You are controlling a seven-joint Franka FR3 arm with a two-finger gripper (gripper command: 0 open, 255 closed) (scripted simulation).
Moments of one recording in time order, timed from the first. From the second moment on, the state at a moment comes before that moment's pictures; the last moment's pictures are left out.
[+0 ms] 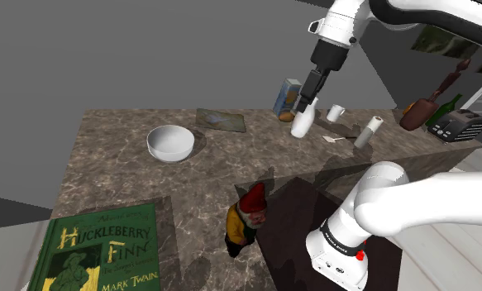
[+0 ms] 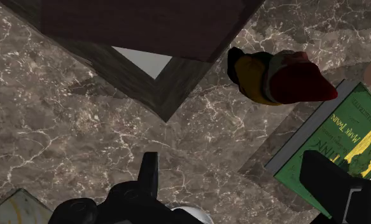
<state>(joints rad) 0.02 -0.83 -0.01 -2.30 0.10 1.48 -0.13</state>
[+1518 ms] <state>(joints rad) 0.02 -0.30 0.12 -2.51 0.74 1.46 0.49</state>
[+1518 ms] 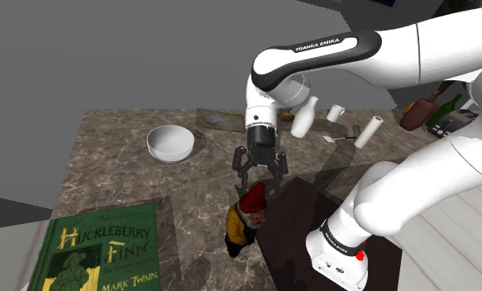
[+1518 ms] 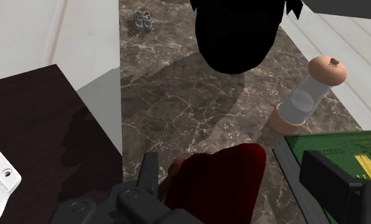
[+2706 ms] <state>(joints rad) 0.02 -0.25 0.13 -2.54 0.75 1.53 0.45</state>
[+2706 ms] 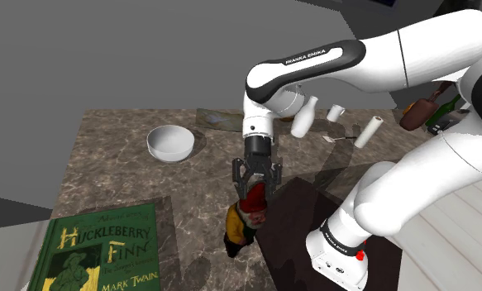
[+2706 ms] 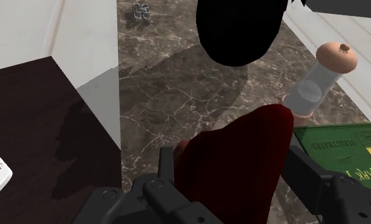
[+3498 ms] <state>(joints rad) 0.01 -0.34 0.11 -2.47 0.75 1.40 0.54</state>
